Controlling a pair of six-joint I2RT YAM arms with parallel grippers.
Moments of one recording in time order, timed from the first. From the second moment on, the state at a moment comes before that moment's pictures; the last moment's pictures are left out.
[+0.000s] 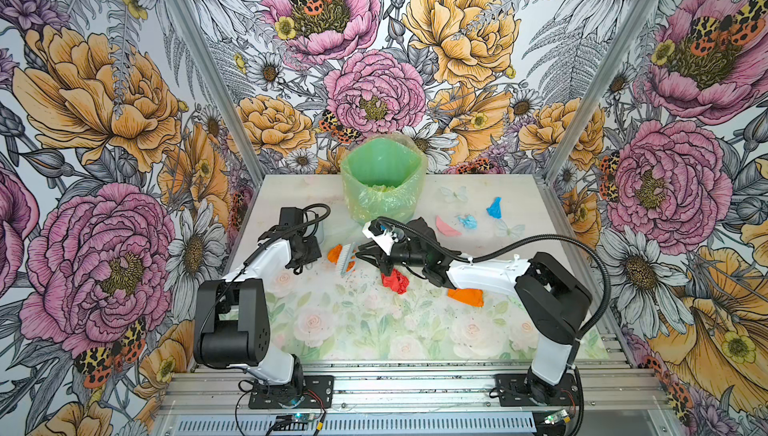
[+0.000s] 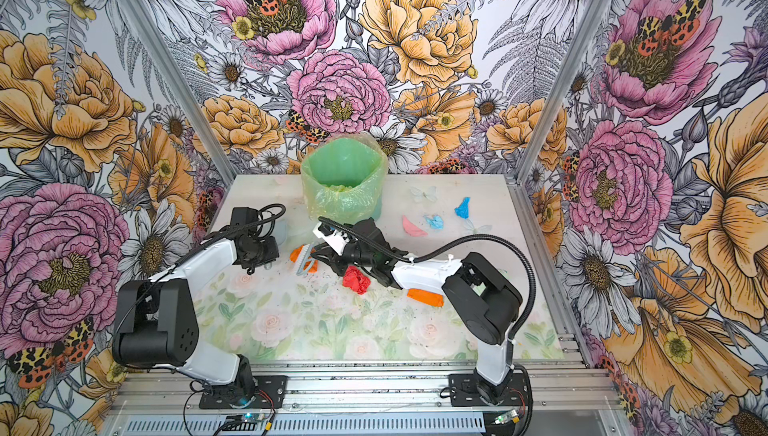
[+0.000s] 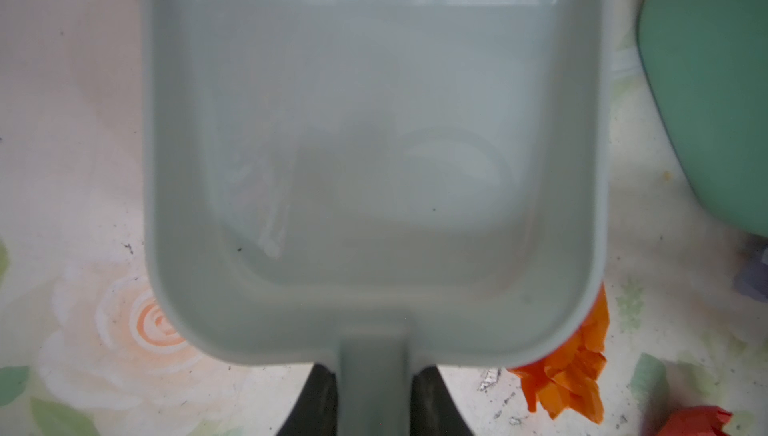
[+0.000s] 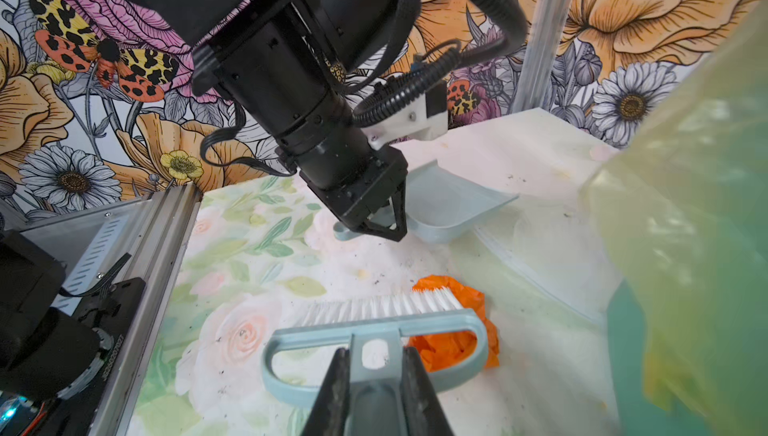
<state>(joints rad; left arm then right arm) 0.02 1.53 0.96 -0.55 0.02 -0.32 0.84 1.87 1.13 0.46 -0.47 -0.03</state>
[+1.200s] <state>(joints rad) -0.01 1.51 0.95 -0.55 0.02 -0.32 0.79 1.74 0.83 0.43 -0.34 -0.05</state>
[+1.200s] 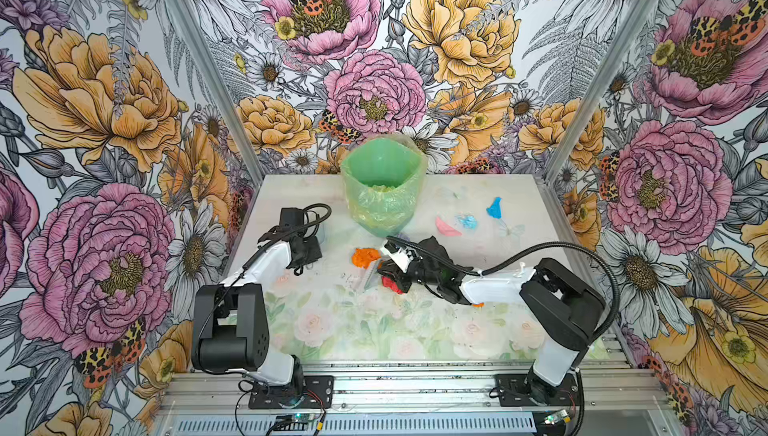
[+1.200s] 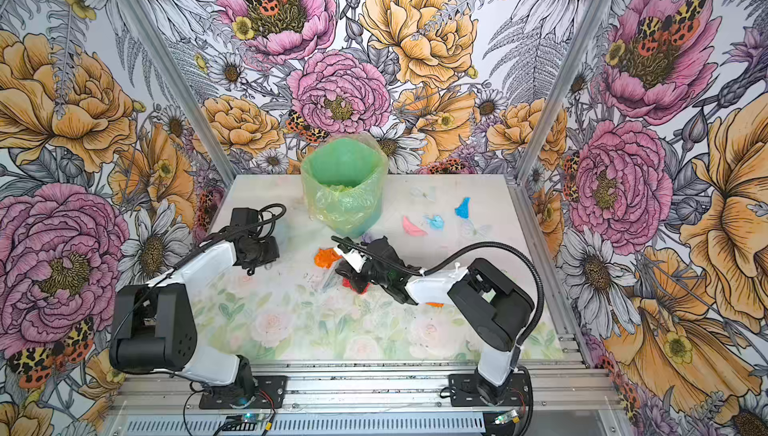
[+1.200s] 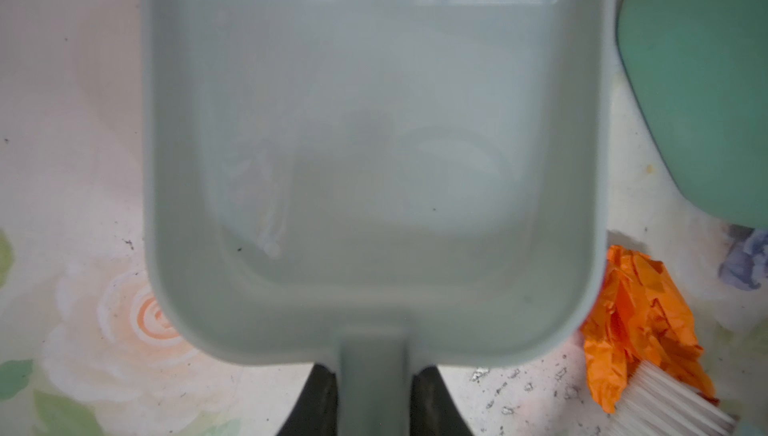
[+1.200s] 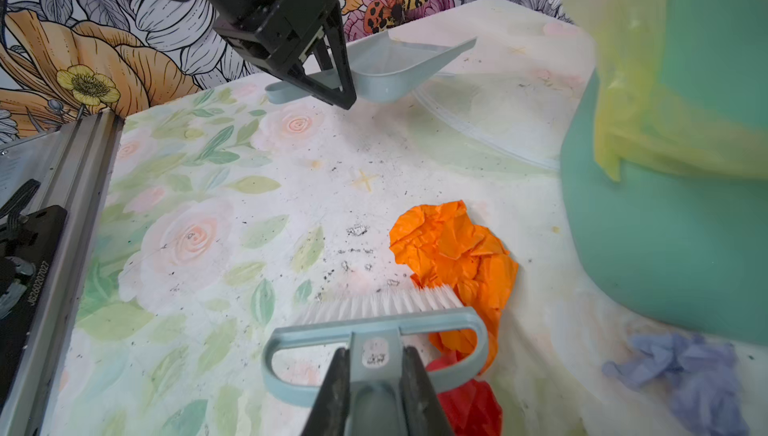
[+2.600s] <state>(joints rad) -0.66 1.19 0.79 -0.74 -0.10 -0.60 0.61 1.24 0.87 -0.20 0.02 0.11</state>
